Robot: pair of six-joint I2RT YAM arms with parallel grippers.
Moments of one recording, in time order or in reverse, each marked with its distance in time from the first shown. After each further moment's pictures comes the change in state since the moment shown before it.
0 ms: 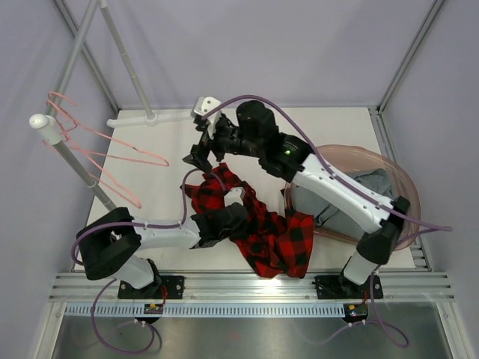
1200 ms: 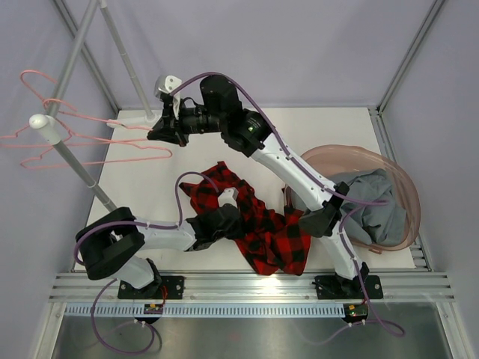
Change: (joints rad) left arm 0.045 0.005 -0.086 0.160 0.033 -0.011; right arm 0.002 0.509 0.831 -0.224 -0.284 0.085
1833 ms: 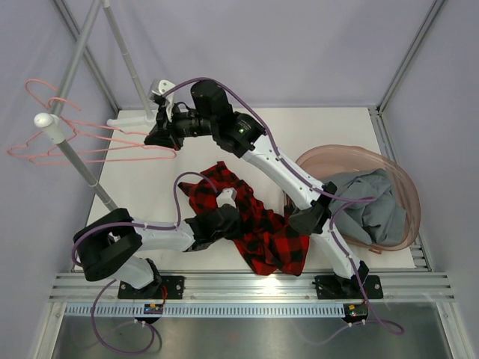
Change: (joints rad) left arm 0.000 -0.019 -0.009 -0.019 -0.012 0.000; right arm 0.010 0.086 0.077 -0.063 0.034 0.064
